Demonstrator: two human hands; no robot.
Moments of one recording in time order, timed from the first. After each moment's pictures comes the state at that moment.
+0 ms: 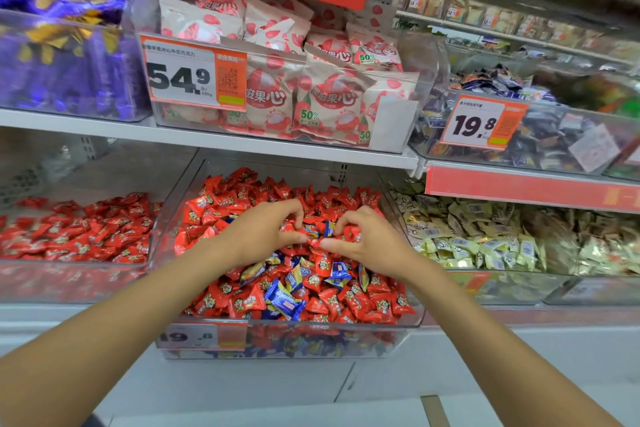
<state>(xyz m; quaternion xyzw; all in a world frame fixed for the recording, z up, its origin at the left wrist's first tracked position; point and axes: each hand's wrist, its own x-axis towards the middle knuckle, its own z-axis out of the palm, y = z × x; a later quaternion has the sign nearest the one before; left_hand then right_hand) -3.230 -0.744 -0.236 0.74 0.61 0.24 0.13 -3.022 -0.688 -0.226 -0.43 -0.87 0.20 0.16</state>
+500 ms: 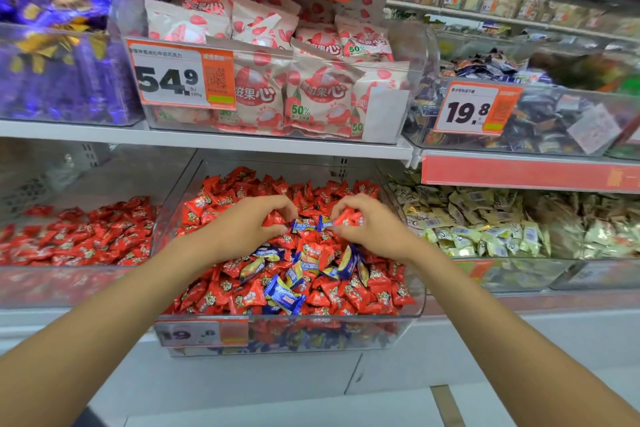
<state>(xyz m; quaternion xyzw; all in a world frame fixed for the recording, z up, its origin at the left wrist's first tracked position) -3.242 -0.755 -0.226 0.75 0.60 0.24 0.13 -3.019 -0.676 -0.225 -0.38 -0.86 0.27 0.20</state>
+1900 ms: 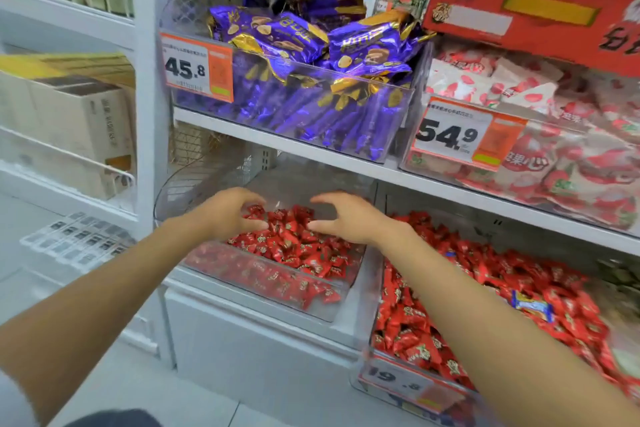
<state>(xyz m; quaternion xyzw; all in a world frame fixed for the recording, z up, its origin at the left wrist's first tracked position) -3.528 -0.876 -0.242 0.53 0.82 0.20 0.10 -3.338 -0.730 -0.206 -0.23 -0.97 0.13 0.04</state>
